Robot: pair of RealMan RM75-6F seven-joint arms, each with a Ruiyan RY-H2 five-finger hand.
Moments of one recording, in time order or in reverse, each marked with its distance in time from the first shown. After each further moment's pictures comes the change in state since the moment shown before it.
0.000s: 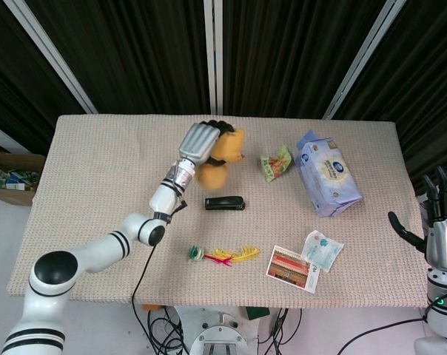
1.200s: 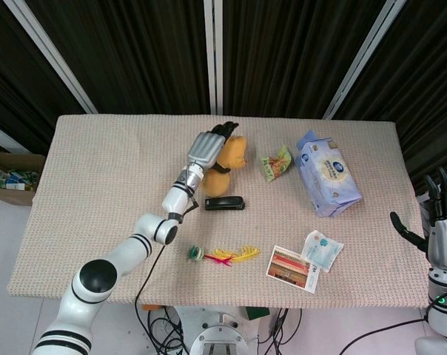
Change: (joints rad) left arm -0.100 -0.176 0.054 0.346 0.020 -0.092 -0.198; right arm -0.003 -0.023 -0.001 0.055 0.024 -0.016 0.047
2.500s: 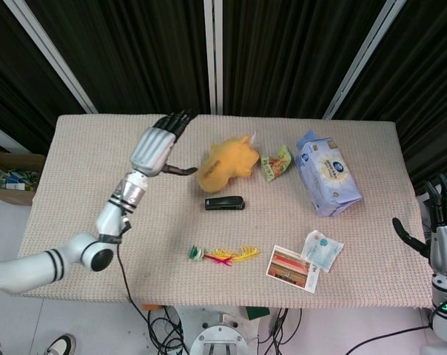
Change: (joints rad) left arm 0.430 0.676 0.087 -1.075 0.018 0.401 0.246; right arm -0.028 0.010 -0.027 0.012 -0.004 0.001 -0.010
